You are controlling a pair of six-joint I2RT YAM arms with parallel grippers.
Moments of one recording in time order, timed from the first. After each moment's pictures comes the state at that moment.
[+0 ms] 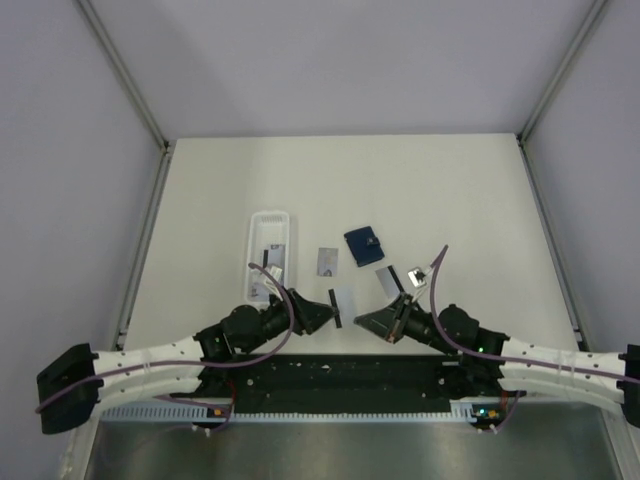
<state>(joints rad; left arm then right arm) -1.11 0.72 0.09 0.56 -0.15 -0.99 1.16 0.59 0.07 0.44 0.11 1.06</state>
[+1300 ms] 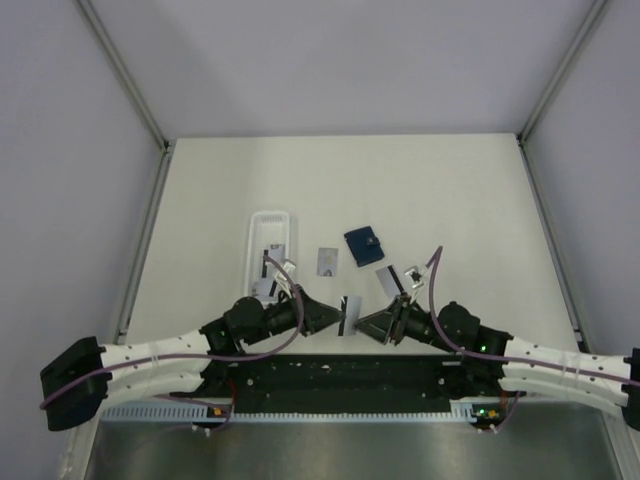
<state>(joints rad) -1.08 0.82 0.16 0.64 0.08 -1.00 1.15 0.57 0.11 0.37 0.03 0.96</state>
